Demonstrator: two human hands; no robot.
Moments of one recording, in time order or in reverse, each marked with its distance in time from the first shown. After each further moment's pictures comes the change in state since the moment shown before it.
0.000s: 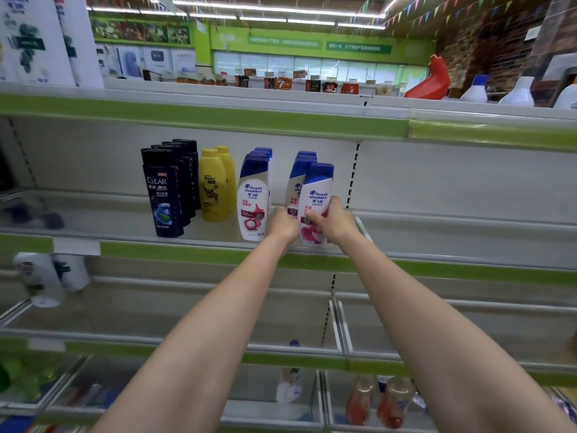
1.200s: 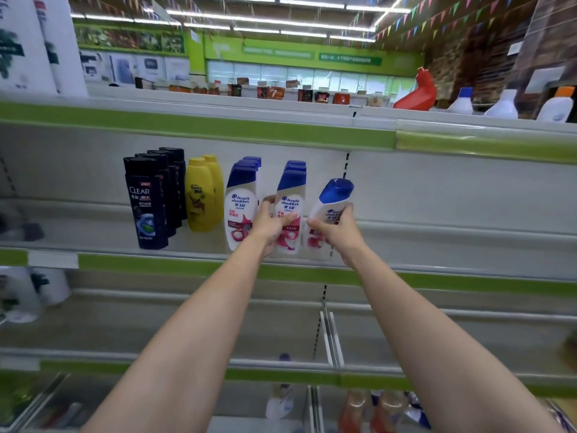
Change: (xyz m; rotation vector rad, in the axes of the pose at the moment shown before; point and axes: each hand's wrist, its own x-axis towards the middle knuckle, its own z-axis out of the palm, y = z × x) left_hand 0.023 0.004 -0.006 -0.494 -0.126 0.054; right_hand 0.010 0.024 -0.018 0.365 0.060 0.001
